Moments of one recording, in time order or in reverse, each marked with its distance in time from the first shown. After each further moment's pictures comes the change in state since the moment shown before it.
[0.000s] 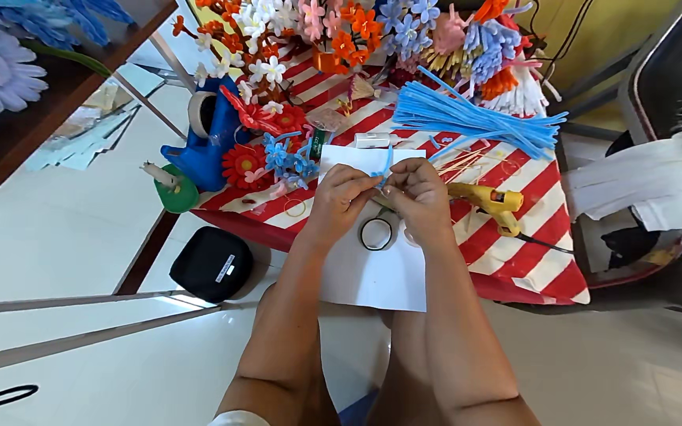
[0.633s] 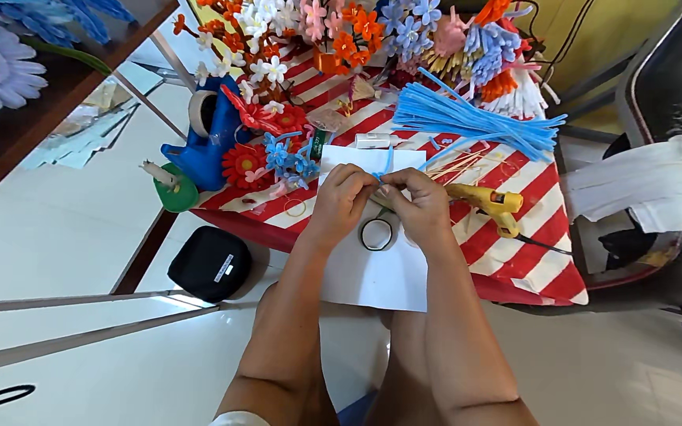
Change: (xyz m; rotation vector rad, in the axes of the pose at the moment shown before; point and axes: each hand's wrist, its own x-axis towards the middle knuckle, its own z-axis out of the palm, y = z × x) left_hand -0.001 0.000 0.002 0.095 -0.046 -0.055; right_hand 0.000 0.003 -0.002 -0.280 -0.015 -0.137
